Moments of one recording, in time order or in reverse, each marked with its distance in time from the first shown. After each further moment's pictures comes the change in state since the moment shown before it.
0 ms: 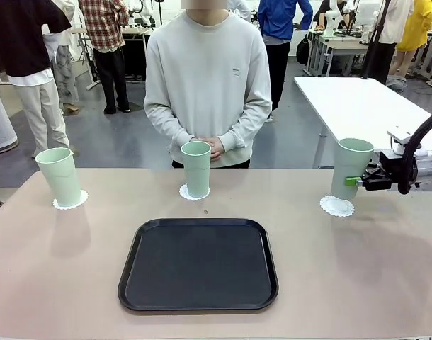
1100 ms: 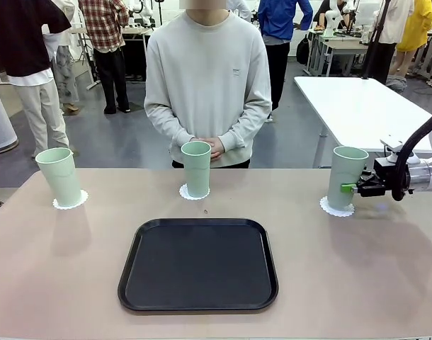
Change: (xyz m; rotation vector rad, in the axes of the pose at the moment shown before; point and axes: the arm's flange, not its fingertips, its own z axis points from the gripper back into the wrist) left arm 0.000 0.000 0.000 0.000 0.000 0.000; right arm -0.028 -0.013 -0.009 0.014 -0.002 -0.038
